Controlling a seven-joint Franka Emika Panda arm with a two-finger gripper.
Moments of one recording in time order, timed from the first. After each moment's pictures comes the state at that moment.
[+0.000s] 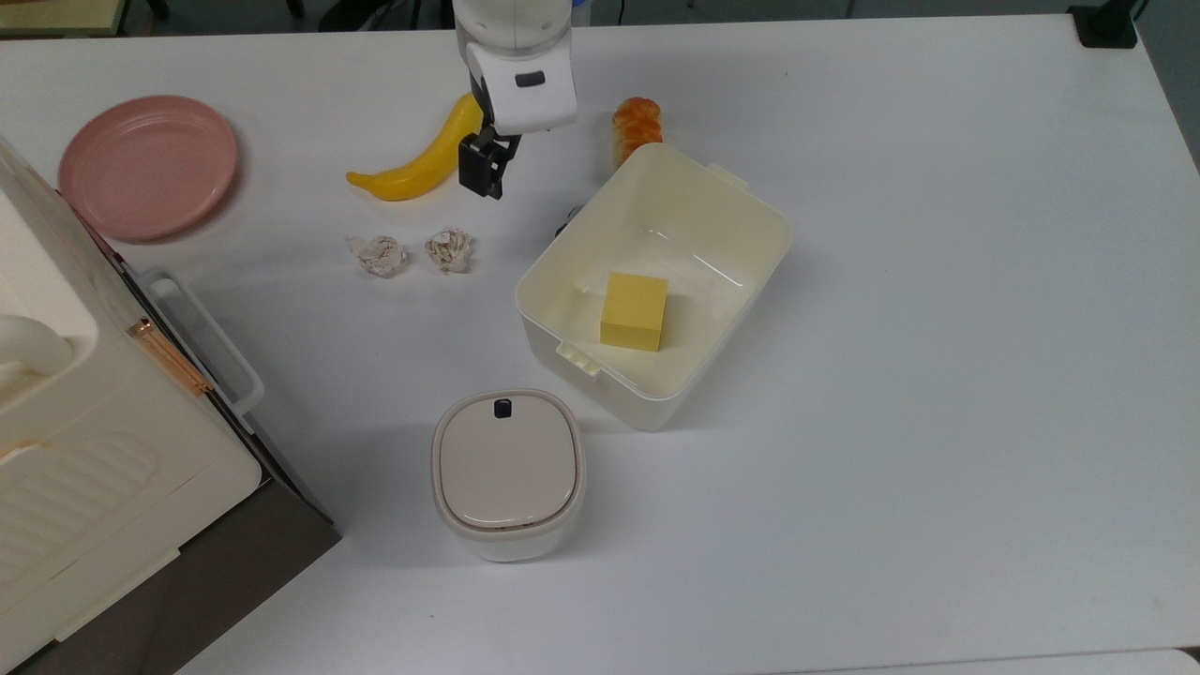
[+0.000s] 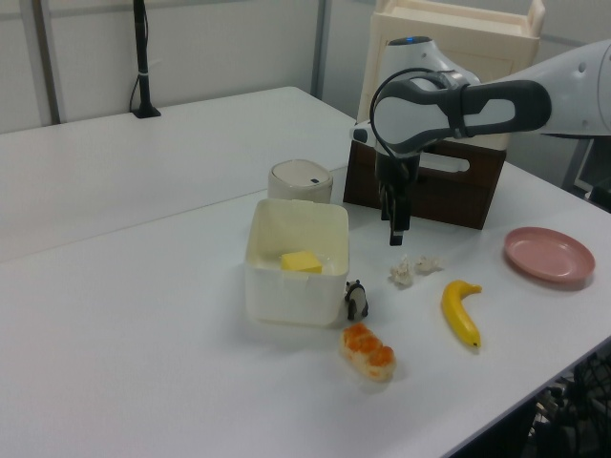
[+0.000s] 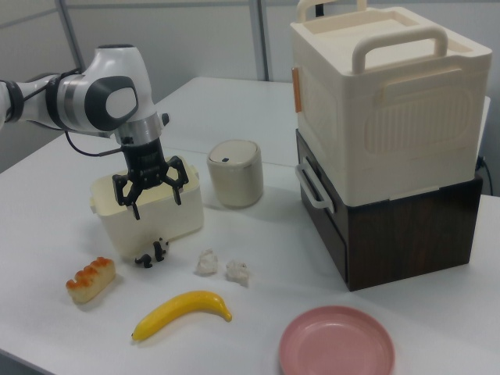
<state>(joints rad) 0.06 0.07 0.00 -1.92 -0.07 1.92 -0.96</state>
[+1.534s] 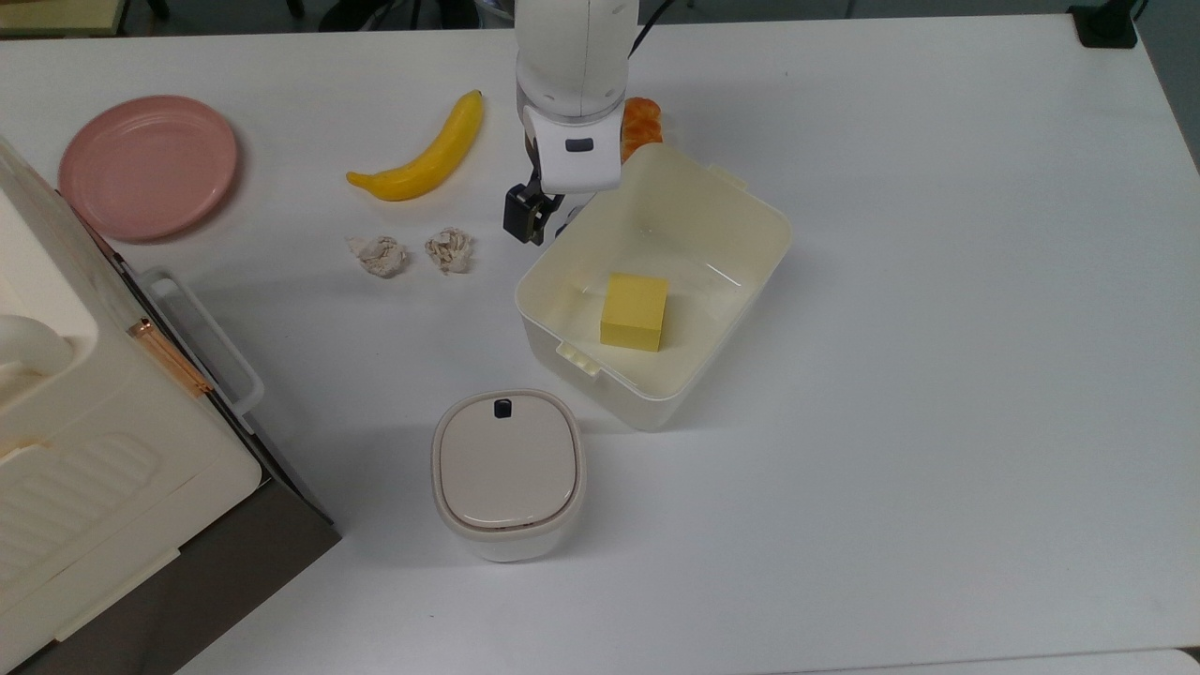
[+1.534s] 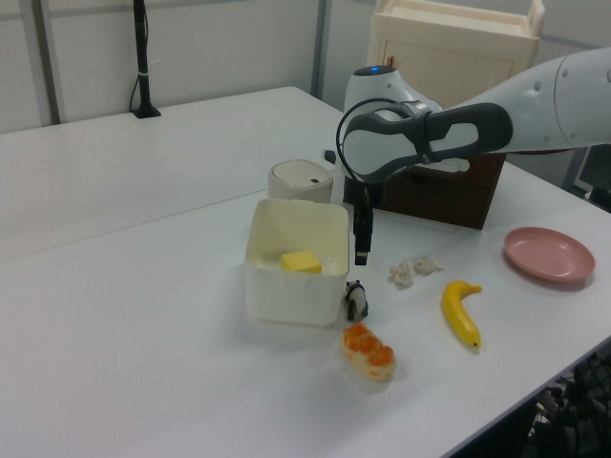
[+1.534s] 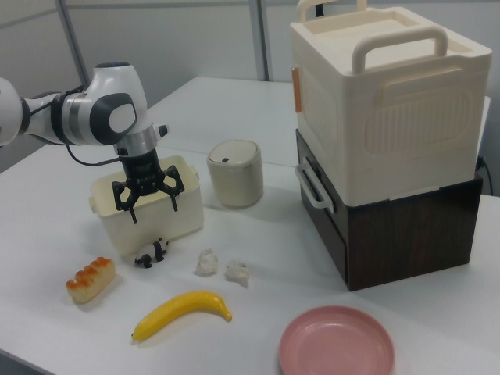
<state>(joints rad) 0.13 0.18 0.00 -1.90 -0.07 2.02 -0.75</state>
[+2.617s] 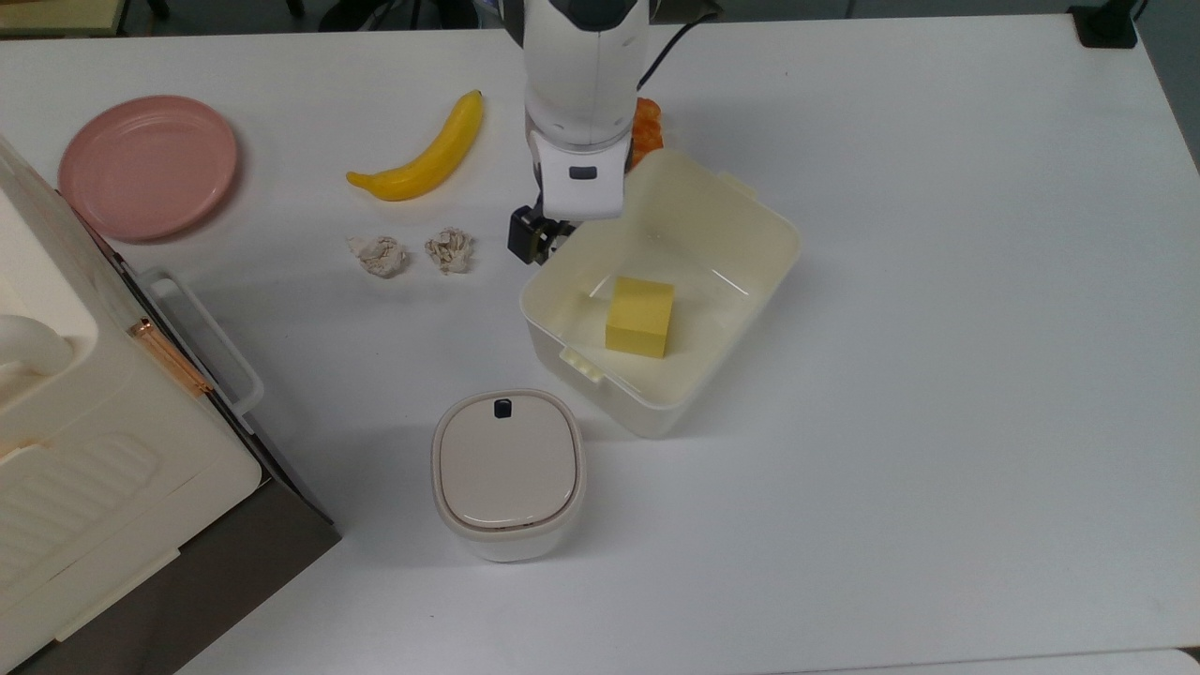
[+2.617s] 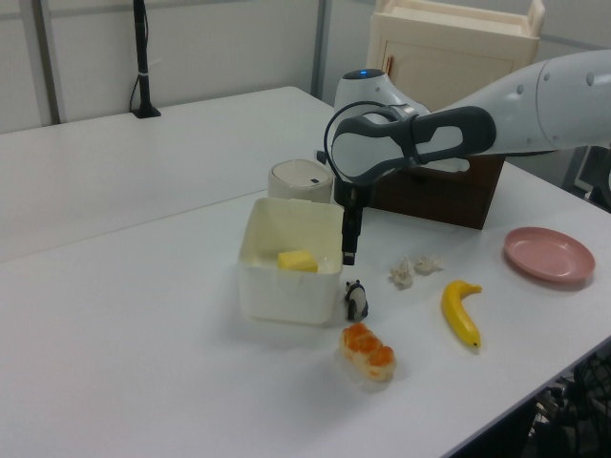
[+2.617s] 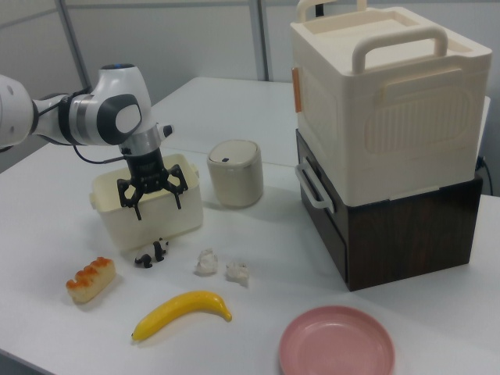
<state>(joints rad) 0.13 0.24 0.01 -1.84 -0.07 2.04 -0.67</state>
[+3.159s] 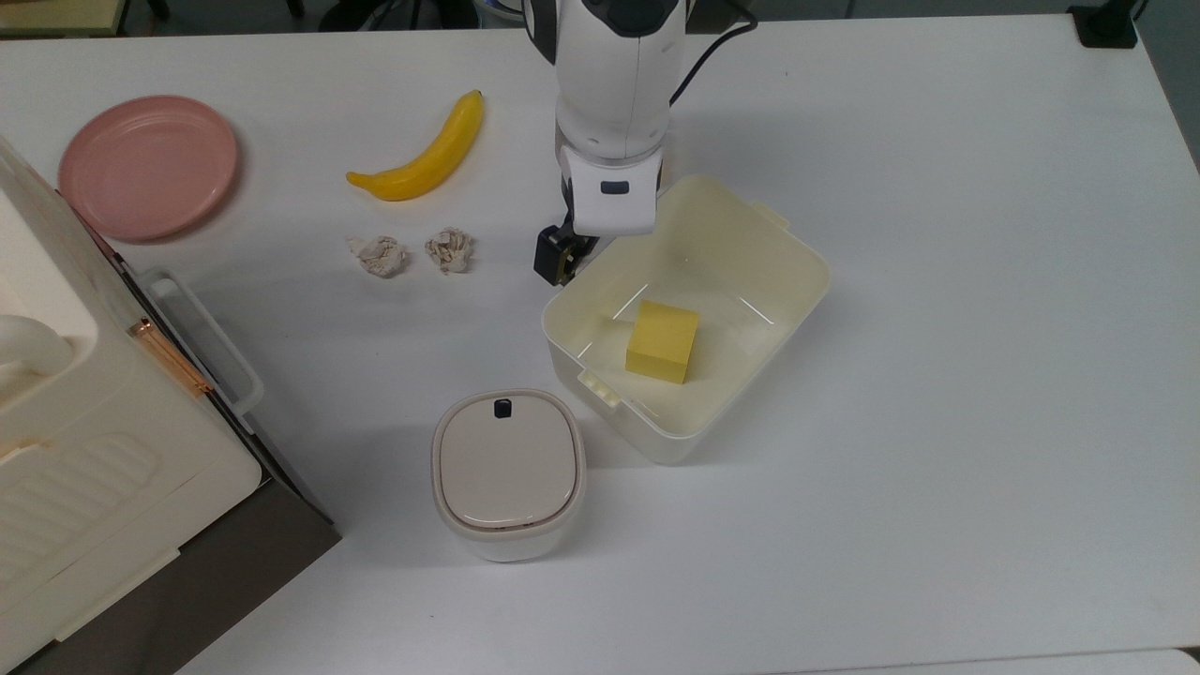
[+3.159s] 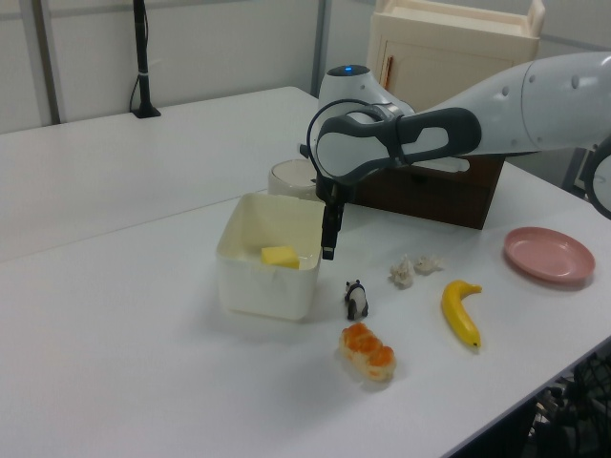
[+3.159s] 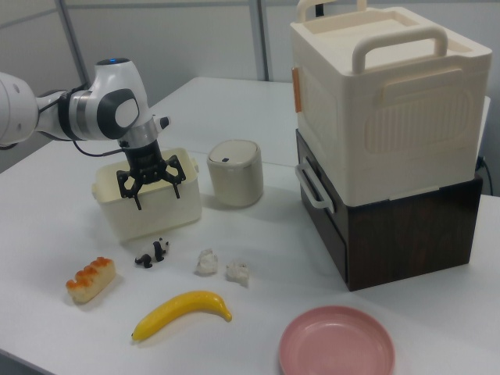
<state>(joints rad) 0.13 0.30 0.04 -1.76 -0.08 2.06 -0.63</state>
